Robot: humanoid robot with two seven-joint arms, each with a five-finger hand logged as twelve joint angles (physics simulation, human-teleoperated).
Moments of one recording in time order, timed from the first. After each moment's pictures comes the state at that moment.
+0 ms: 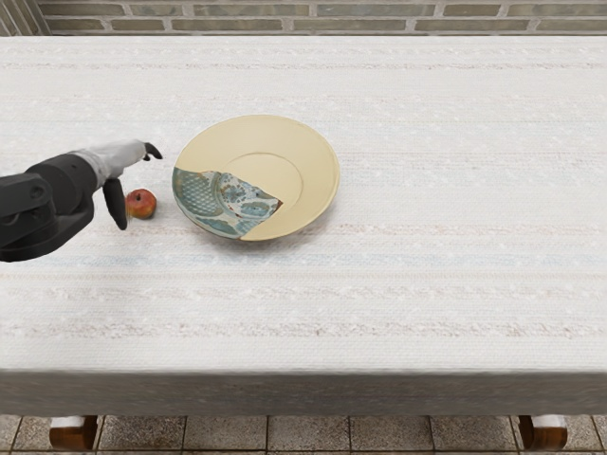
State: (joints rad) left arm -1.17 0.69 -0.03 -1.43 1.23 0.04 0.61; right arm -0.03 0.00 -0.09 0.22 -0.09 0.19 -0.19
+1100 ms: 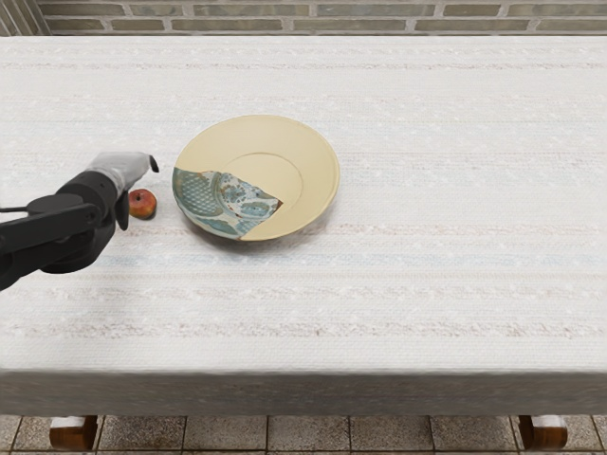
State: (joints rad) left arm -1.14 0.52 0.06 -1.19 1.33 0.10 0.61; right arm -0.03 0.00 -0.09 0.22 -0.09 0.19 -0.19
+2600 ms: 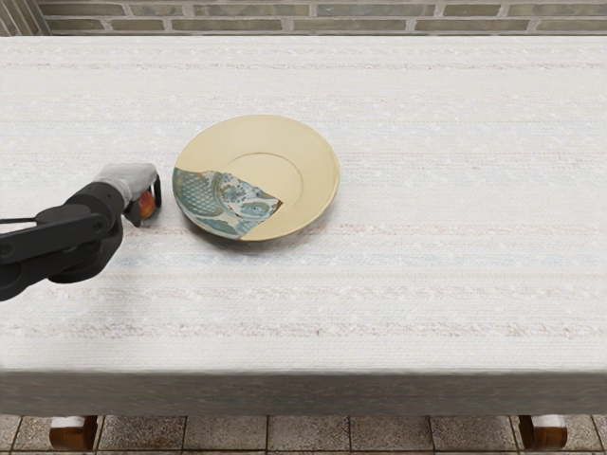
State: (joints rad) left arm -1.11 0.50 0.06 -1.19 1.32 0.12 0.61; right arm -0.03 0.00 -0.09 0.23 -0.09 0.19 -0.19
